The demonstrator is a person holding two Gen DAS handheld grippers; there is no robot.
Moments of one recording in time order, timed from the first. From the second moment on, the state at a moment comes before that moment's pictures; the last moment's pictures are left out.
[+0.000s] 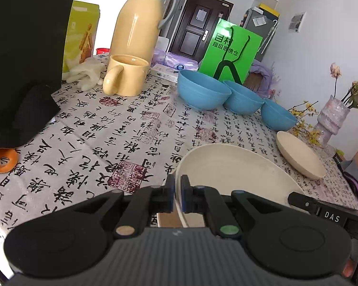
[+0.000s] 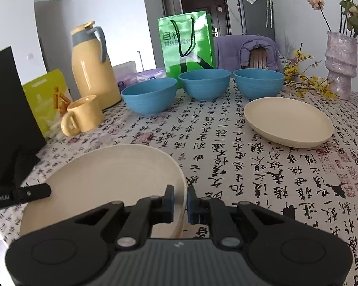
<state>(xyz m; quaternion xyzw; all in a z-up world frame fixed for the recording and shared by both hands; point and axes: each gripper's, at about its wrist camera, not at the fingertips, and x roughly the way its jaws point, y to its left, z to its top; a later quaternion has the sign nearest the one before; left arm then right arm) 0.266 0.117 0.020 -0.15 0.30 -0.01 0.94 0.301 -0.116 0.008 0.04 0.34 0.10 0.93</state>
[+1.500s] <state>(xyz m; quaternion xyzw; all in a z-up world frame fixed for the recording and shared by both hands) 0.123 0.036 0.053 -0.03 0.23 -0.04 0.97 0.149 -0.222 0.047 0.00 0.27 0.08 0.96</state>
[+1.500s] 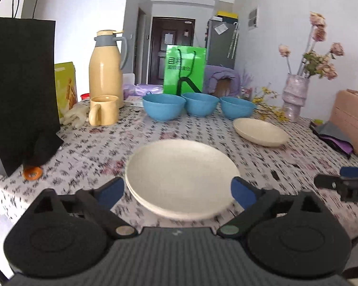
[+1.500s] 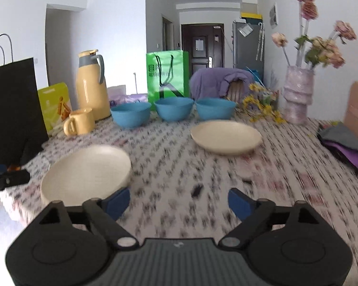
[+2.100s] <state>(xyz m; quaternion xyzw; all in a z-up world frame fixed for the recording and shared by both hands) 0.118 -0.002 0.042 0.01 0.23 -0.06 0.97 0.116 -0.268 0.019 0.06 0.30 0.04 0.95</state>
